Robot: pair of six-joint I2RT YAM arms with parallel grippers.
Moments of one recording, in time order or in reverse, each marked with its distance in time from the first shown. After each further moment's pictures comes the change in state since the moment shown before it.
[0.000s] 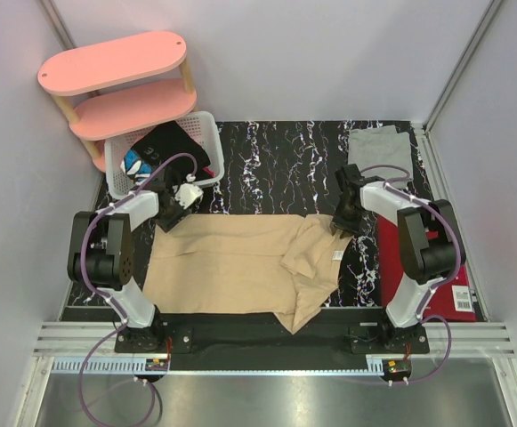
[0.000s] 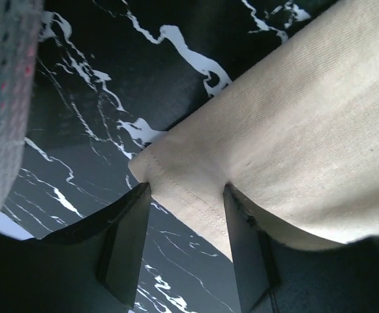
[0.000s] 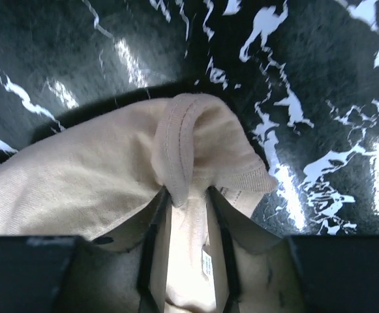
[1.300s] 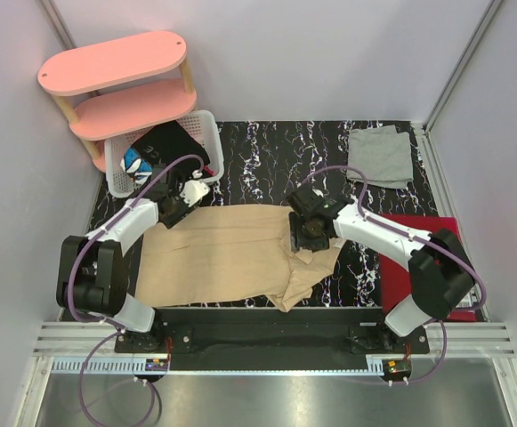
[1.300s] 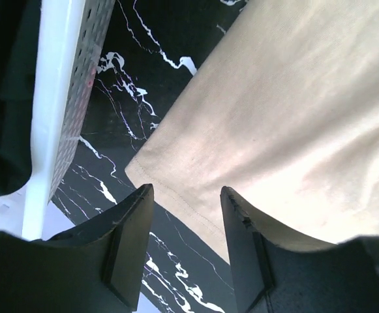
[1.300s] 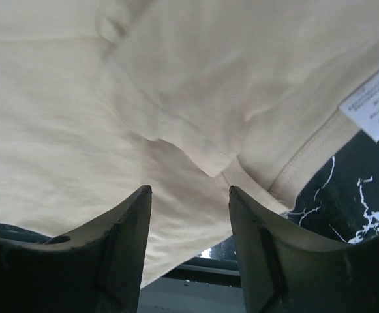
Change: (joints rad) left arm -0.079 -0.190 -0.046 0.005 -0.009 0.023; right arm 0.458 -0.218 0.014 -0.084 0.052 -0.040
